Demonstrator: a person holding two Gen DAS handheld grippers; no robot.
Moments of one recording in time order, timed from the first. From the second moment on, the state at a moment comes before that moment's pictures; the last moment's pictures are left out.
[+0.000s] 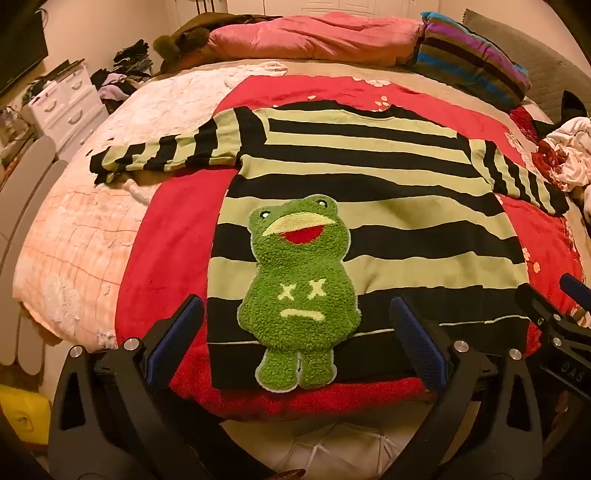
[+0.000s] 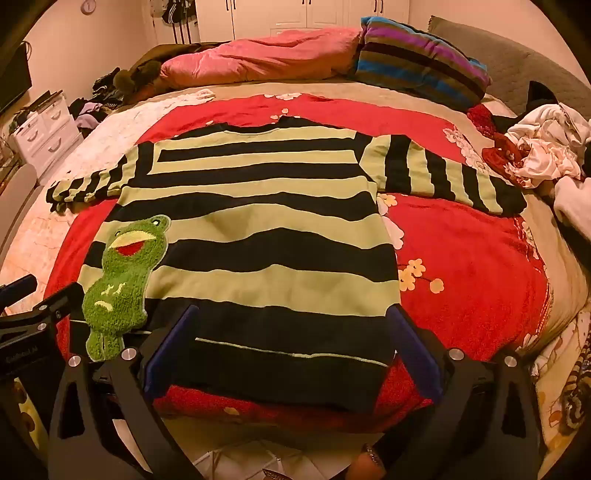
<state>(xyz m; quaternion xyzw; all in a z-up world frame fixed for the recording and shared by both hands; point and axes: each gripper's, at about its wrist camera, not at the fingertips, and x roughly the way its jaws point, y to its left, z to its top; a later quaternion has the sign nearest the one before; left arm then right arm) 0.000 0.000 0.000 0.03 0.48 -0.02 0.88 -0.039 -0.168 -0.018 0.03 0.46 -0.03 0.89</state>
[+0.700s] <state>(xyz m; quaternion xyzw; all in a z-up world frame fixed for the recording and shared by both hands) 0.000 0.000 0.000 0.04 0.48 -0.02 0.88 -0.040 -0.167 -0.019 0.03 0.46 -0.03 0.89</state>
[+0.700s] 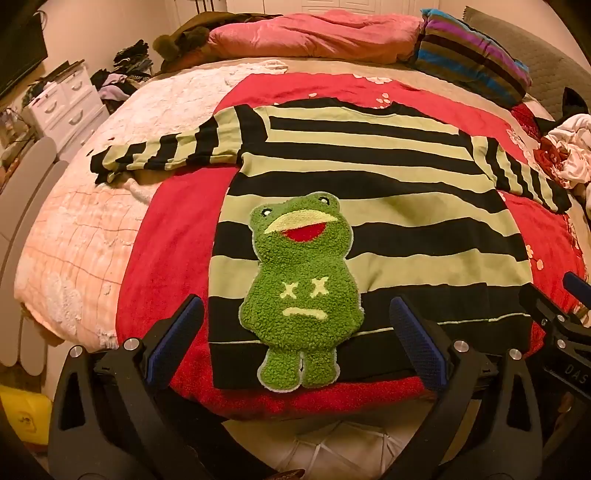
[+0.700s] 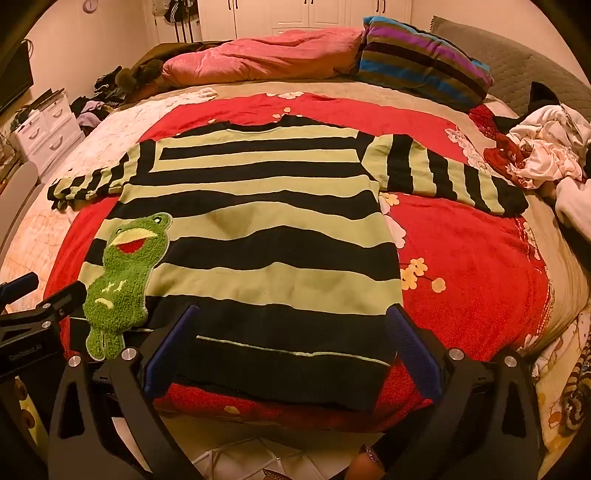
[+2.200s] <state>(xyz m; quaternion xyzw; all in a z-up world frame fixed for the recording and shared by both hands) 0.002 0.004 -0.001 0.04 0.48 -0.02 0.88 -0.043 -0.166 -0.017 0.02 0.46 -0.03 0.89</state>
